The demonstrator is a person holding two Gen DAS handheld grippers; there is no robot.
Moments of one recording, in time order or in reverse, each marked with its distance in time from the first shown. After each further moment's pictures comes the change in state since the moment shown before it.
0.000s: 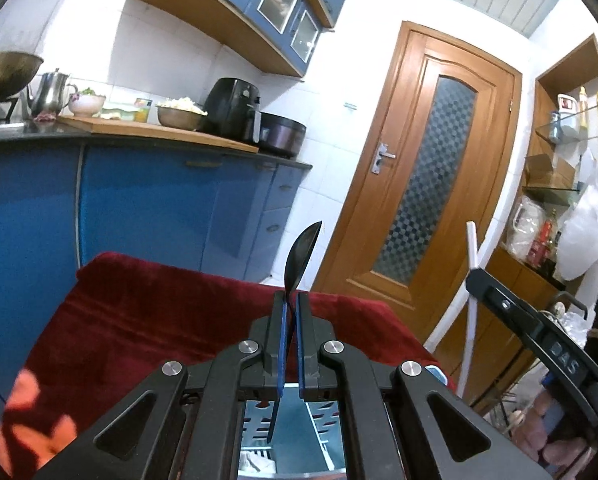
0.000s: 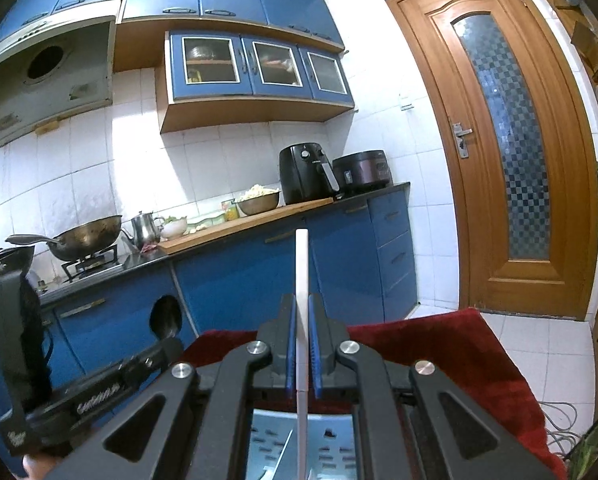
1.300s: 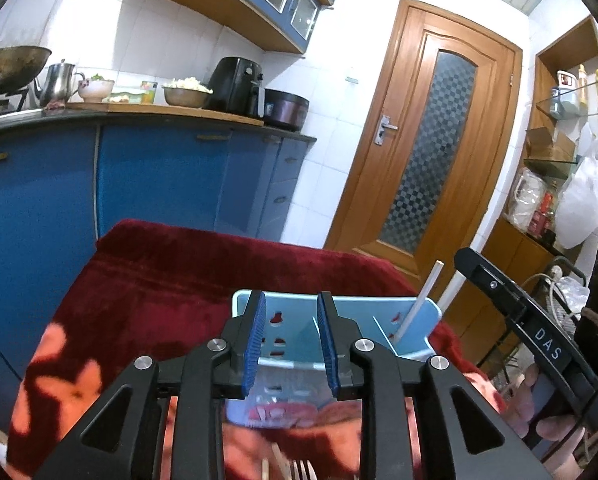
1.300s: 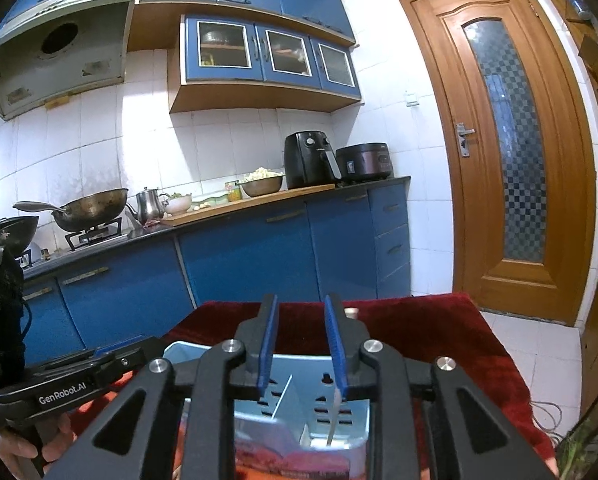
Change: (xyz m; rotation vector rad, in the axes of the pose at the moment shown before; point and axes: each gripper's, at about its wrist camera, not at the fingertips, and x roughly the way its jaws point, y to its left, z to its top) left arm -0.046 -0.002 -0.028 0.030 0.110 0.025; right arm -0.036 0.012 -0.021 -0.056 0.061 -0.009
